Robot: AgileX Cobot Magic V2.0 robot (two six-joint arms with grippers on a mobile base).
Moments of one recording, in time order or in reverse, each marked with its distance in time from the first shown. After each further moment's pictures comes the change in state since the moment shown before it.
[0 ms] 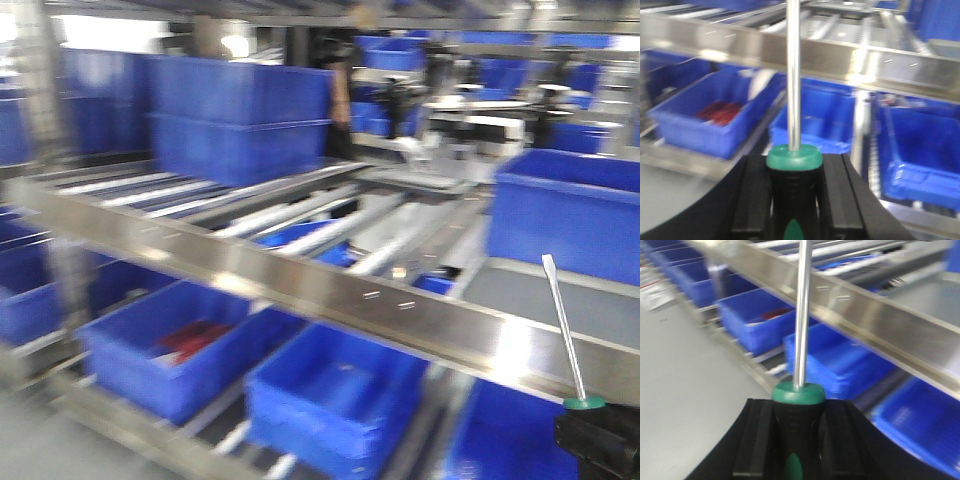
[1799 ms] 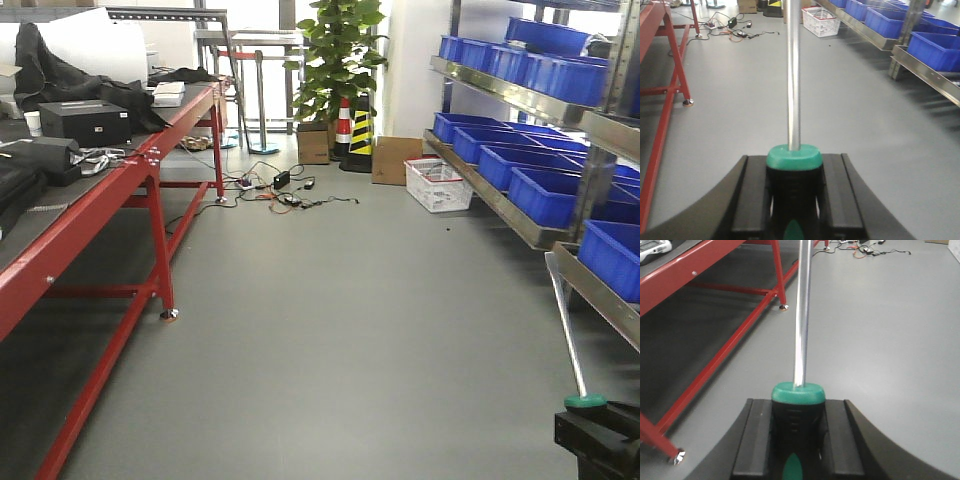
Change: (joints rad) left arm 0.000 0.002 0.000 0.000 0.000 0.000; right arm 0.000 -0.003 0.000 0.000 -0.005 0.002
